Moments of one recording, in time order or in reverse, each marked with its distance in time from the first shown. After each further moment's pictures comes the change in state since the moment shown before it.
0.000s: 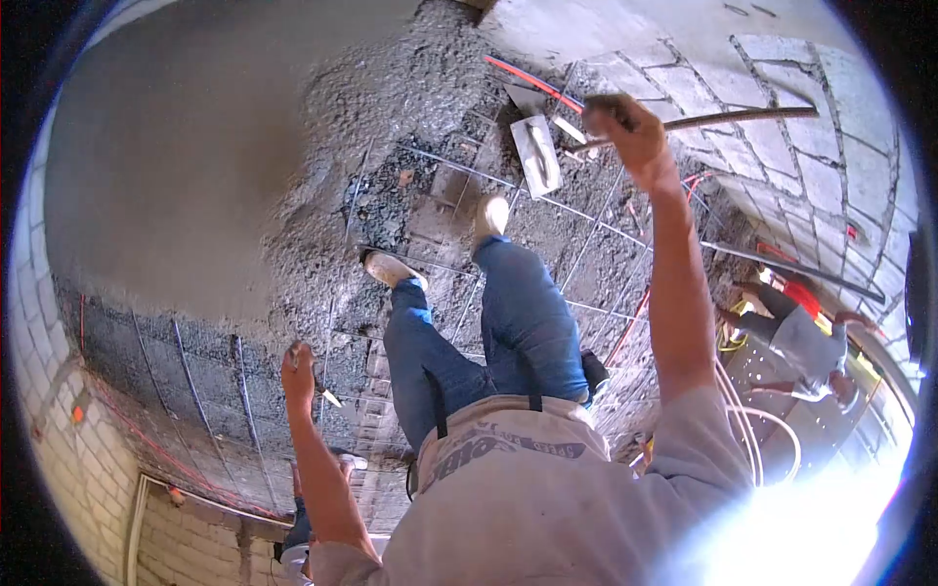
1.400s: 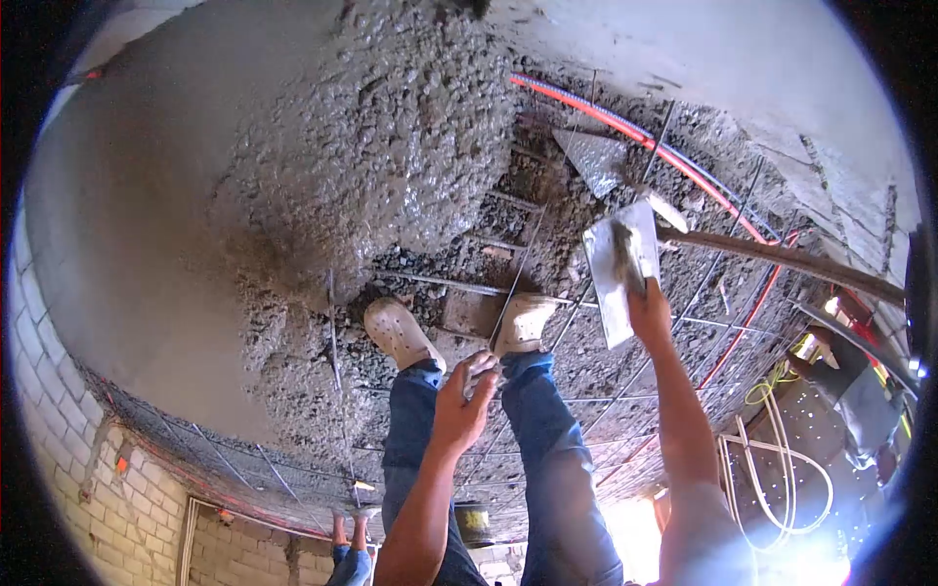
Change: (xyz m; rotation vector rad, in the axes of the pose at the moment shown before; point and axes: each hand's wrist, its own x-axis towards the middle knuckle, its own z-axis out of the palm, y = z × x) left_hand 0.264 0.172 0.450 -0.081 -0.572 0.021; right_hand 0.095 0.495 0.189 -0.494 -0.086 0.662
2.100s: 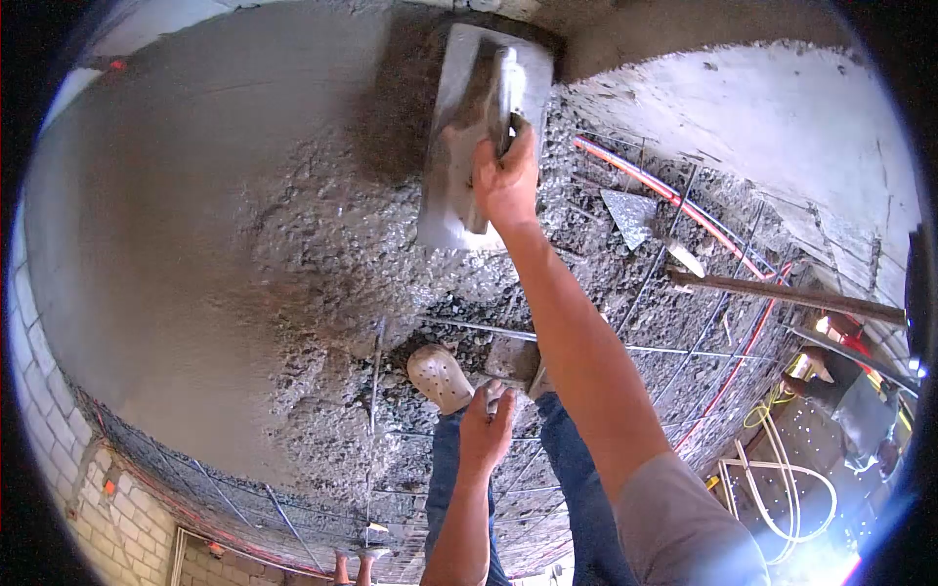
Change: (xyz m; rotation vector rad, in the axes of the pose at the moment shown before) left_hand 0.030 -0.011 -0.069 0.130 0.213 -0.001; right_hand 0.080 -0.431 0.017 0.975 0.390 -0.450
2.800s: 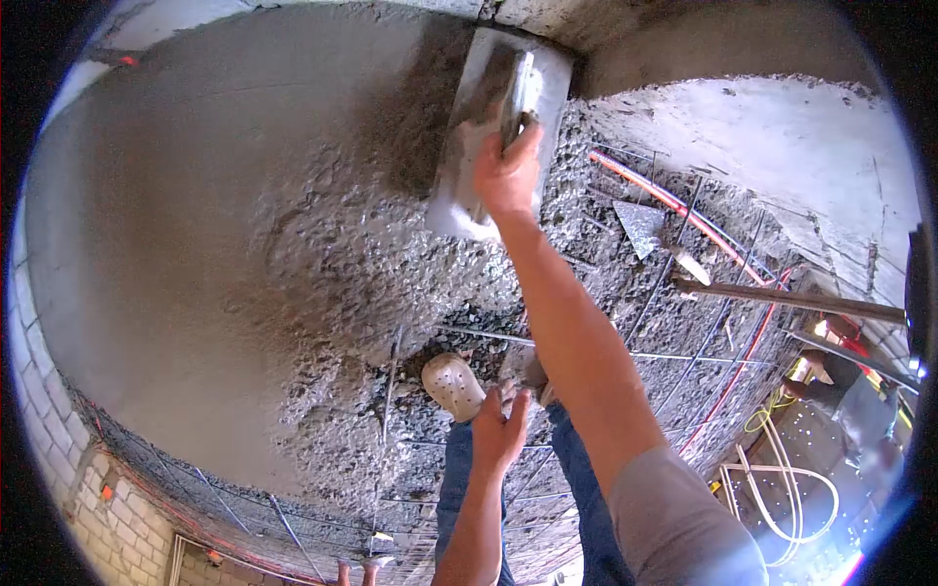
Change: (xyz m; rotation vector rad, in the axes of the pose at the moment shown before) left_hand 0.012 0.004 -0.017 0.009 -0.017 0.092; right_hand 0.014 0.004 0.046 -0.183 0.144 0.017
